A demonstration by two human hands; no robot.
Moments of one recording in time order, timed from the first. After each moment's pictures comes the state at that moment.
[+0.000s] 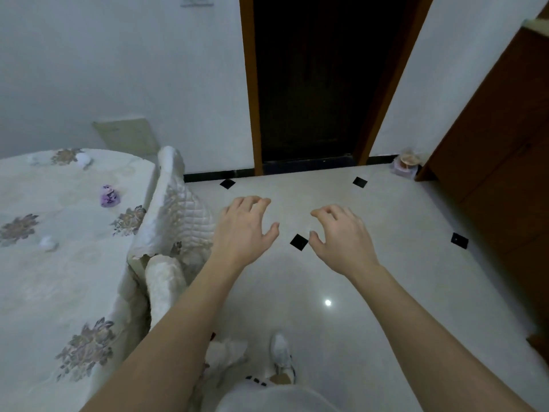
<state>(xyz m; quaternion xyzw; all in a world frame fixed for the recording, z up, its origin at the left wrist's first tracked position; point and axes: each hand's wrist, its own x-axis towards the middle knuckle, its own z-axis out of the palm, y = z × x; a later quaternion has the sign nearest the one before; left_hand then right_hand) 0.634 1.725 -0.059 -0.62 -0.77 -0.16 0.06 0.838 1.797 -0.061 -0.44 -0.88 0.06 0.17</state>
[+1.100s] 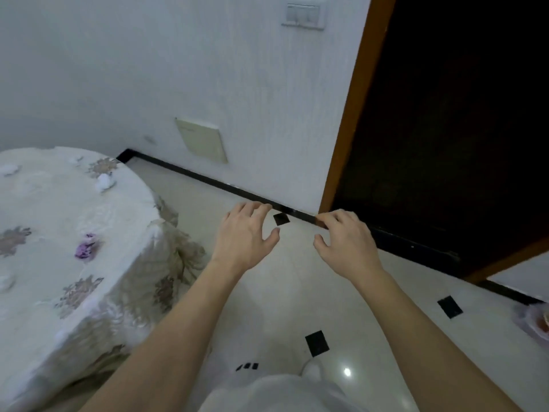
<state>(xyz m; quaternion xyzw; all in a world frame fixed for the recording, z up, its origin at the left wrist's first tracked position) 0.425 2.165 -0.060 -0.38 -0.91 -0.13 0.06 0.557 2.341 -0.066 -0.21 -0.96 0.12 0.10</state>
